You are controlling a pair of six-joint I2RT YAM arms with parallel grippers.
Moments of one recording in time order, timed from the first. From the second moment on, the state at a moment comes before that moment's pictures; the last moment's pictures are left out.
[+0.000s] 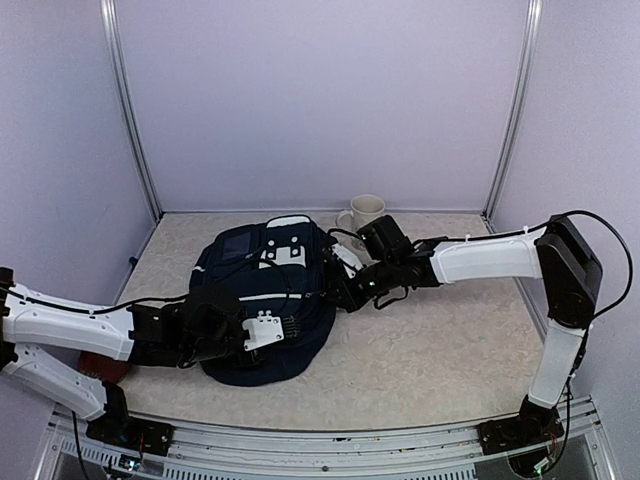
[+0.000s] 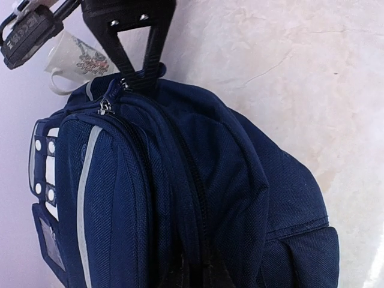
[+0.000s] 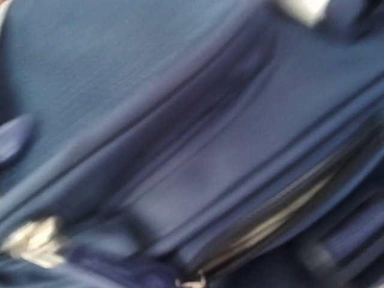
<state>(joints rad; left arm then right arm) -1.09 1.27 0.61 0.01 -0.28 0.61 0.79 1.85 1.23 -0.13 -0.38 0.12</state>
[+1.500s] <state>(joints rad) -0.94 1.11 0.81 -0.02 -0.16 0.15 0.55 1.54 1.10 -0.12 -0.34 0.05</state>
